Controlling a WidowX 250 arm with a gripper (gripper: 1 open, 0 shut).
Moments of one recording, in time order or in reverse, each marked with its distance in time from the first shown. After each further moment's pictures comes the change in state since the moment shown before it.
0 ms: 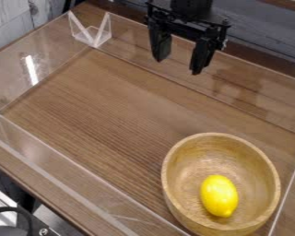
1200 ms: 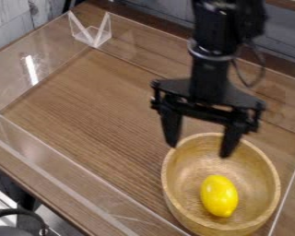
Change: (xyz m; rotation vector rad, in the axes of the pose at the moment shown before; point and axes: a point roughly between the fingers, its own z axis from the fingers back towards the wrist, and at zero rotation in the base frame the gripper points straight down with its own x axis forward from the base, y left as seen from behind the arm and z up) arm -0.082 -0.085 -0.028 -0.033 0.000 0.241
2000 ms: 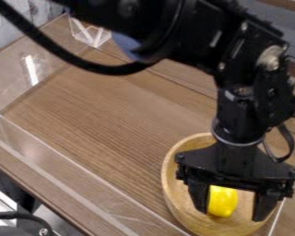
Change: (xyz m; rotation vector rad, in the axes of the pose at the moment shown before) arm -0.030 -0.035 -0.039 -0.114 -0.060 0.067
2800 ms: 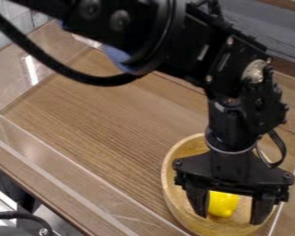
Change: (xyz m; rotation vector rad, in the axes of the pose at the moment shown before) arm 0.005 0.004 -0.007 -0.037 -0.018 0.009
